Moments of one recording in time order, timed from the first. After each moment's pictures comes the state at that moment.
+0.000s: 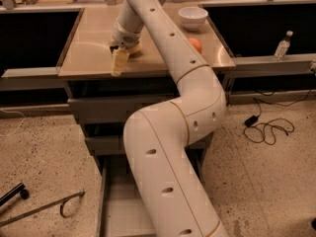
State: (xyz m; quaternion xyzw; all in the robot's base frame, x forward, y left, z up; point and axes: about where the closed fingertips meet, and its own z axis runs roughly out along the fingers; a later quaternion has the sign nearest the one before) arm 0.792 0.133 0.808 -0.75 0.61 0.11 0.22
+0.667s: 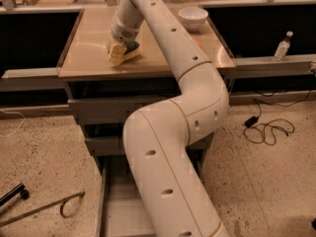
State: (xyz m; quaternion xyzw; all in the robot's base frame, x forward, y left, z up) arm 0.792 0.136 0.833 -0.75 0.61 0.11 0.24
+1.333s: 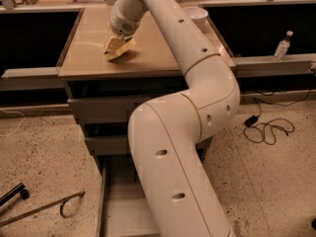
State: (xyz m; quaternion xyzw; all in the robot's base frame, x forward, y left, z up) arm 0.786 0.141 0.862 -0.75 0.59 0.11 0.28
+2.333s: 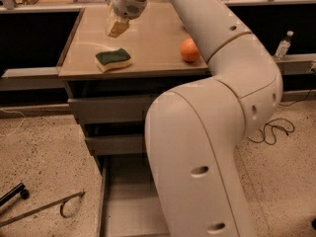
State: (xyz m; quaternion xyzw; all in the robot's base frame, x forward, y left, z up) arm 0.752 0.120 0.933 -0.77 0.56 0.07 0.30
